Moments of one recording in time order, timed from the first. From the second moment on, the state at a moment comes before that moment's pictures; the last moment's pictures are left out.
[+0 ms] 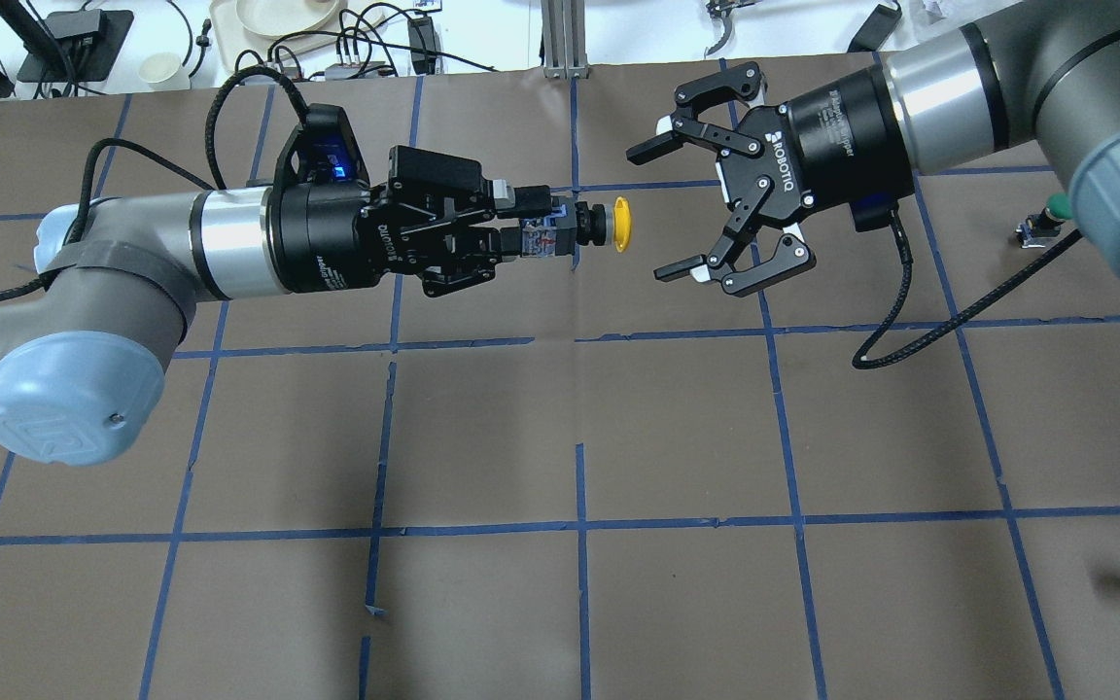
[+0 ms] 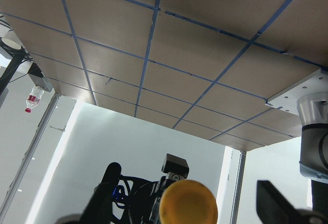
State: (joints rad) left arm -1.47 -1.50 -2.05 -1.49 0.06 0.27; right arm 1.45 -1.64 1.79 -1.47 -0.51 0.97
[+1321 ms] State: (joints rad) left arm -1.47 -1.50 -2.05 -1.48 0.06 0.27; right arm 1.48 -1.64 1.84 -1.46 -0.40 0.98
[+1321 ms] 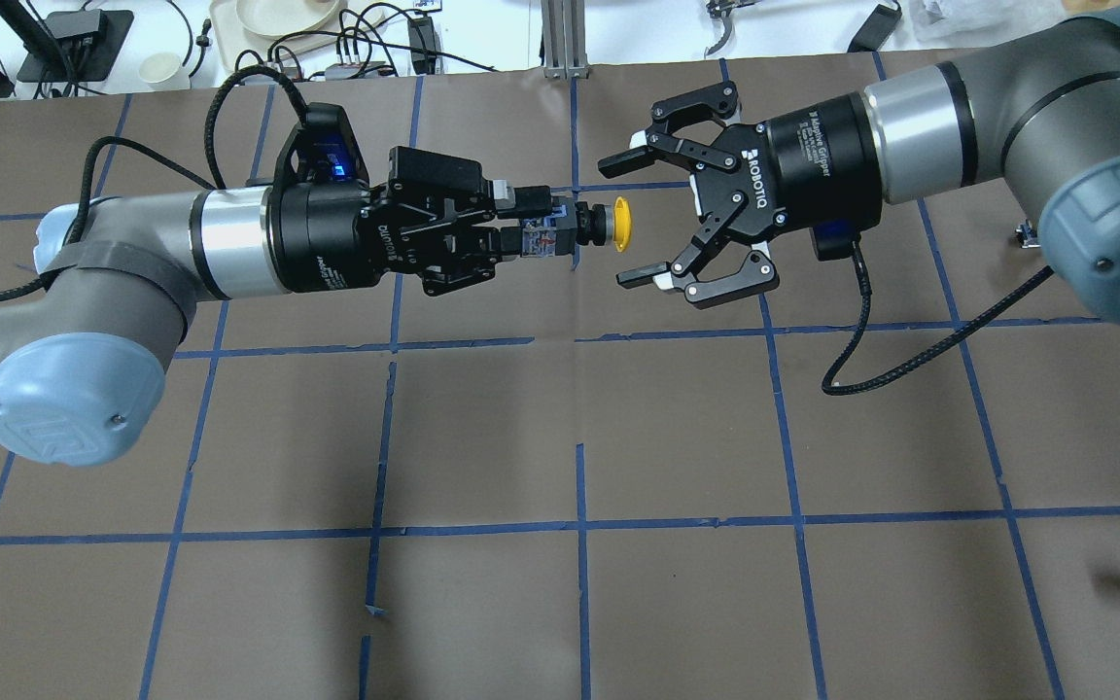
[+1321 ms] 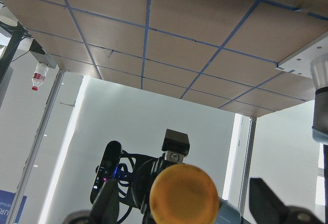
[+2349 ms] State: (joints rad) left arm -1.47 -1.50 -2.05 -1.47 0.07 0.26; right arm 1.47 -1.64 1.83 -1.46 -0.40 0.99
